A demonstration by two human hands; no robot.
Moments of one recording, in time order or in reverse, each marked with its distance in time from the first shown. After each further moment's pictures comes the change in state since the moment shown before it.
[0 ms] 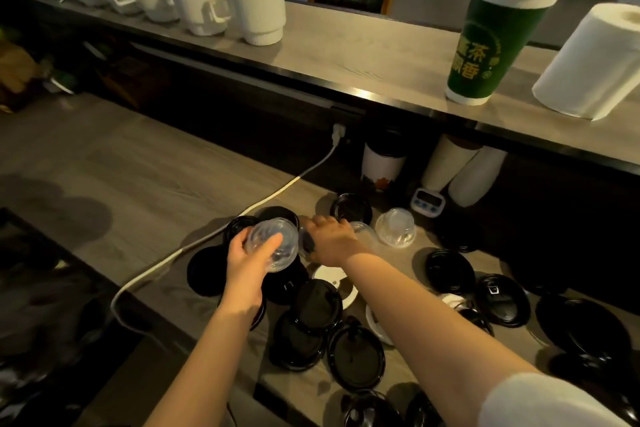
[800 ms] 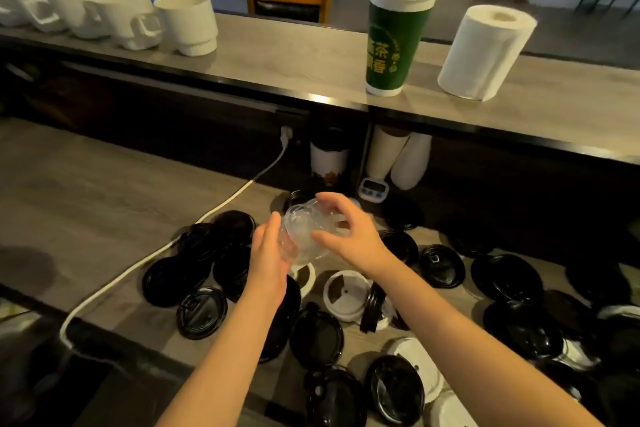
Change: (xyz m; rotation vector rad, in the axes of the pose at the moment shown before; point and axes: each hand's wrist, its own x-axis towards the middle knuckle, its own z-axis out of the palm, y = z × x) left_hand -0.064 -0.006 0.083 -0.073 -0.295 -0.120; right_hand -0.147 0.040 -0.038 1.014 0.581 0.018
